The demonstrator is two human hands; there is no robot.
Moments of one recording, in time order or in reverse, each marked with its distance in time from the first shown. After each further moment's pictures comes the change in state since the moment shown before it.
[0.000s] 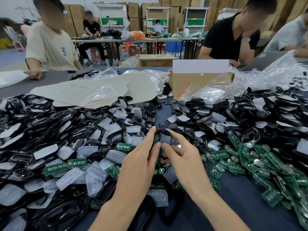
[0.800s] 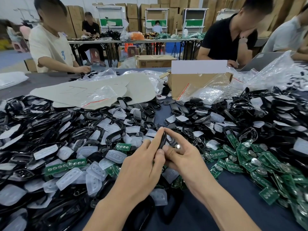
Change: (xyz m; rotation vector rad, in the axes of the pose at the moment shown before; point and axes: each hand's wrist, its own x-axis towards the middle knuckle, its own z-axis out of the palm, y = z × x) left_hand -0.003 0.001 -0.006 0.088 -0.271 0.089; right_hand 0.000 -0.009 -0.011 0.283 -0.155 0.161
